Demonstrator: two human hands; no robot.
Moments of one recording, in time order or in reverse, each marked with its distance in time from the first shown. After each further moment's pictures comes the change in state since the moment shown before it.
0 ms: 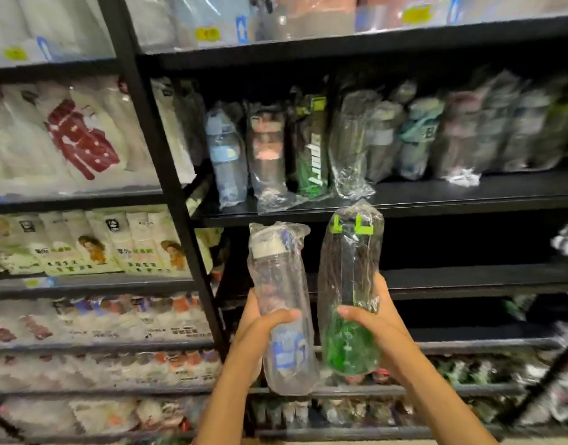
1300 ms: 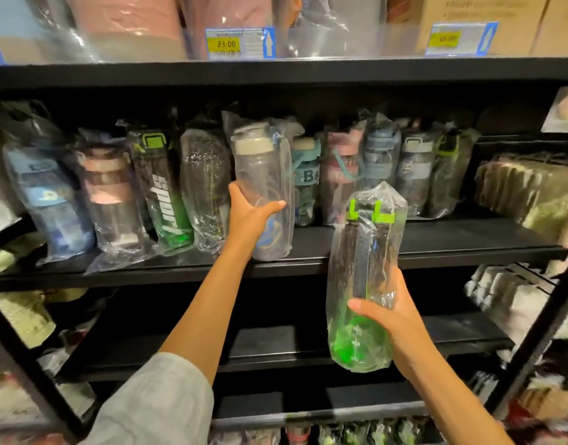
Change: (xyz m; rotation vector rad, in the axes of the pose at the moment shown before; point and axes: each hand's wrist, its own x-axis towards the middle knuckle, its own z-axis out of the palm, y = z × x) left_hand 0.274 0.130 0.331 0.256 0.162 0.449; right_hand 0.128 -0.045 -0.315 0.059 0.122 -0.156
